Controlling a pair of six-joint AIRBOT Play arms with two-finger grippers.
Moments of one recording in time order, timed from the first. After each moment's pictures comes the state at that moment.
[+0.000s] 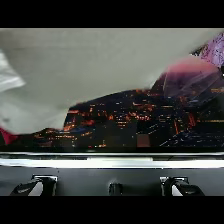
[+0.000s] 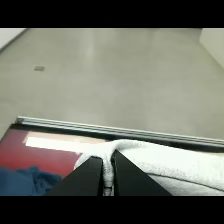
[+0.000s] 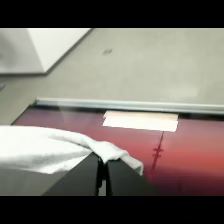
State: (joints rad) left arm 0.23 -0.79 1.93 1.39 -1.19 -1.61; right arm -0.07 -0.88 2.00 2.05 -1.24 -1.54
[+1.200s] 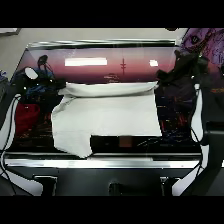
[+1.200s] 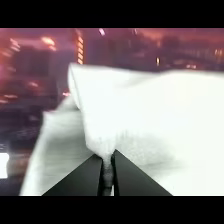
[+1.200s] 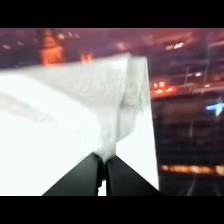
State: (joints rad) left arm 0.02 -1.83 1.68 1.22 -0.96 -1.48; right arm -0.07 -1.96 2.02 1.90 -1.30 -1.45
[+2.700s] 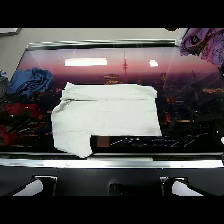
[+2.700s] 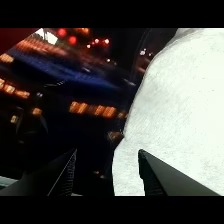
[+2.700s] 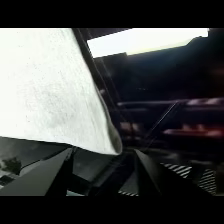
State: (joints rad) left arm 0.46 -1.21 1.01 1.28 -1.29 -1.58; right arm -0.48 -1.34 0.75 2.23 -1.22 -1.97
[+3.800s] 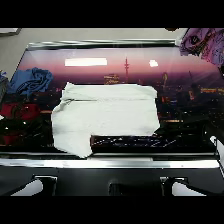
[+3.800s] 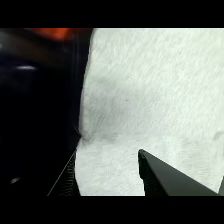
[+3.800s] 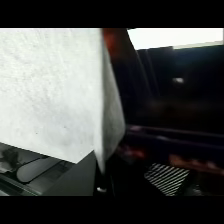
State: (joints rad) left arm 0.47 -1.24 0.79 1.01 -1.19 -1.28; right arm -0.36 -1.38 0.70 2.29 -1.10 -2.01
